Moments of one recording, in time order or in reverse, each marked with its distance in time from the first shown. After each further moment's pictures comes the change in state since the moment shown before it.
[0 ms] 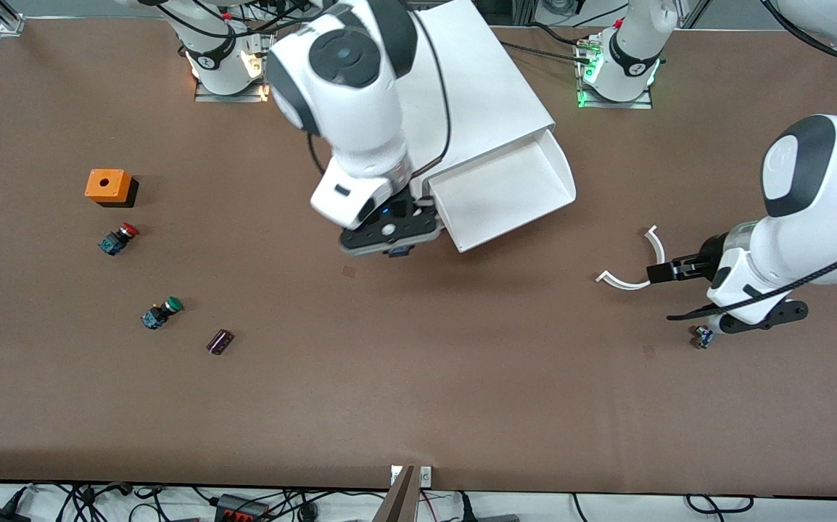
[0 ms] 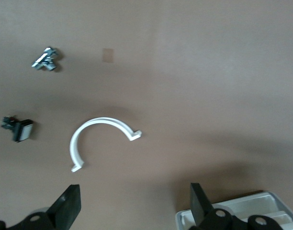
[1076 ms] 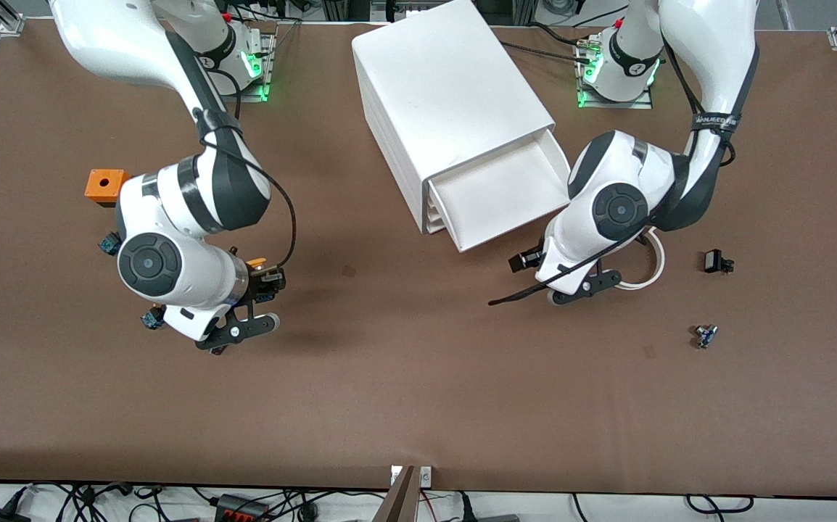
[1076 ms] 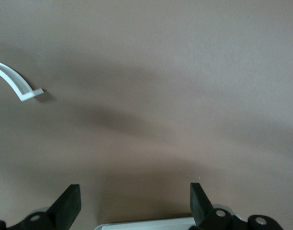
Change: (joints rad) left arm -0.215 -0.003 -0.079 -0.372 0.000 0.394 -0.401; right arm -0.340 -0.011 0.000 -0.344 0.089 0.027 -0.431
